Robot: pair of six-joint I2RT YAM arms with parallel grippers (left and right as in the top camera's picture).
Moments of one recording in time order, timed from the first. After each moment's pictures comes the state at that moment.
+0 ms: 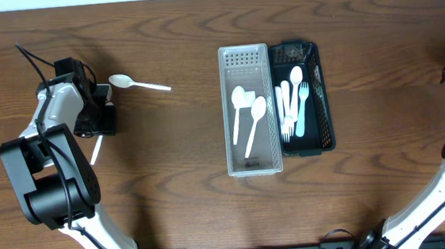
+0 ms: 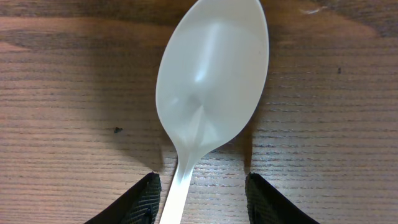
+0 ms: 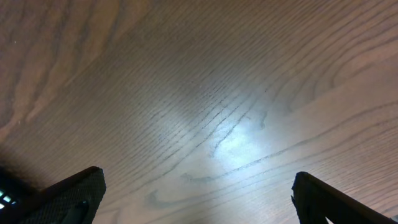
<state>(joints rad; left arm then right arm) 0.25 2.01 1.35 -0.86 -0.03 0.30 -0.62 2.18 2.15 -1.54 0.02 0.07</state>
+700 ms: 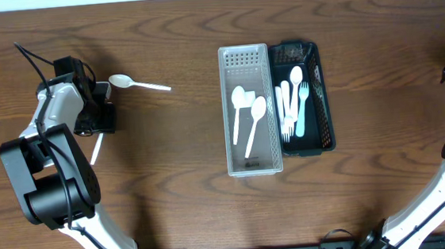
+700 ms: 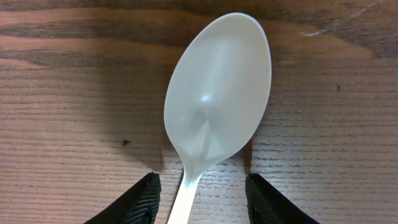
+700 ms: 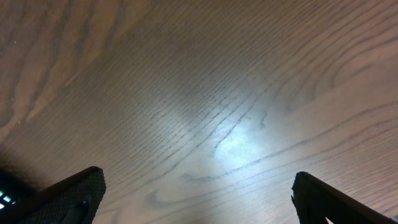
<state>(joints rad) 0.25 2.01 1.35 -0.82 -0.03 0.30 -0.62 2.18 2.15 -1.54 0.02 0.07</state>
